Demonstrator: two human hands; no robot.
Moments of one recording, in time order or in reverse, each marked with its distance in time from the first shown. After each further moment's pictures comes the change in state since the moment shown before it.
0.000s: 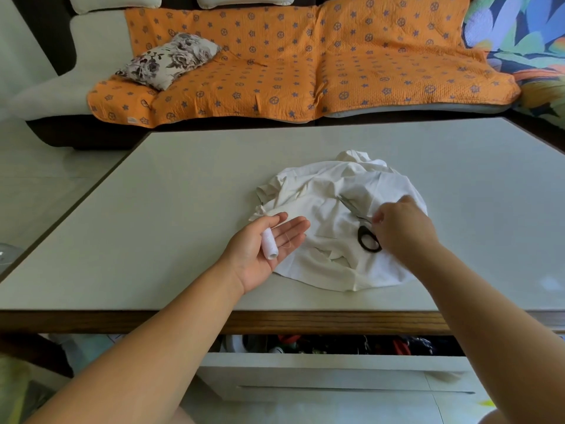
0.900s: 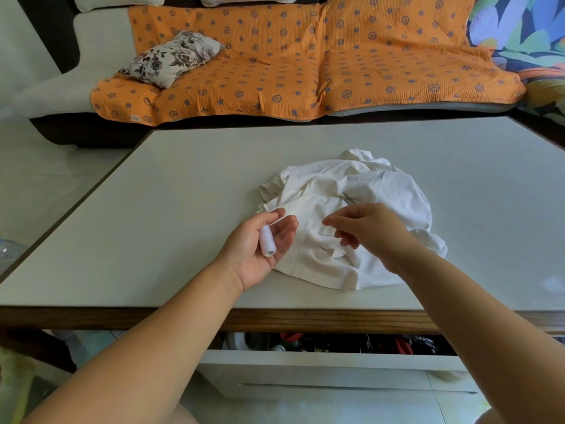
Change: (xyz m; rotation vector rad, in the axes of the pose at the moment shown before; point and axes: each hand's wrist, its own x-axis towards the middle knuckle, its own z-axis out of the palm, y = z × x) left_hand -0.005 0.006 -0.001 -0.047 0.085 -0.025; right_hand -0.023 -0.035 0.002 0.833 -0.281 -0.065
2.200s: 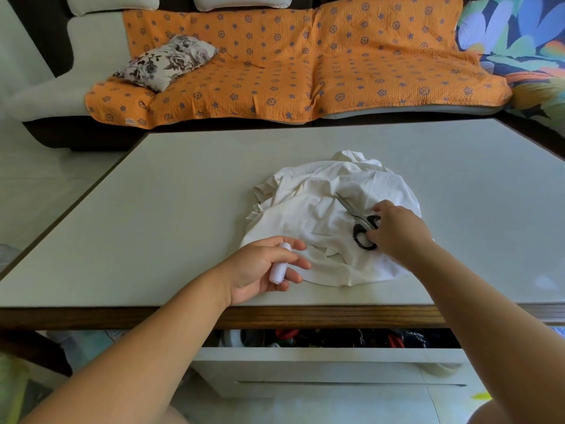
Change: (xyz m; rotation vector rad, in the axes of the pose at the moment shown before) left_hand -0.016 -0.014 -0.009 0.732 -0.188 -0.074; right_hand 0.020 0.042 -0.037 -0.810 0.246 0.069
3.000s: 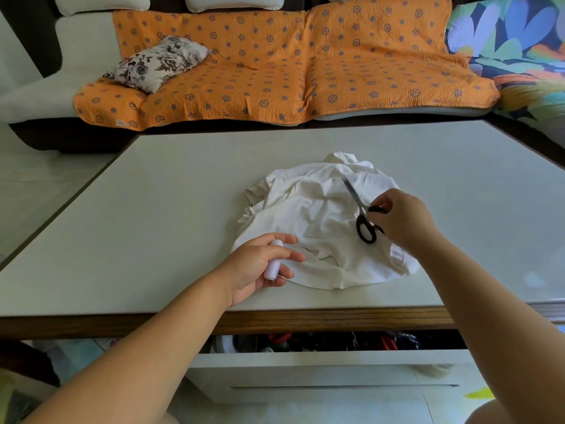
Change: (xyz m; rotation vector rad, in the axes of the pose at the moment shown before) left_hand 0.016 -0.004 0.003 -0.007 0.094 0.048; right_hand 0.007 0.010 -0.019 0.394 0.107 0.017
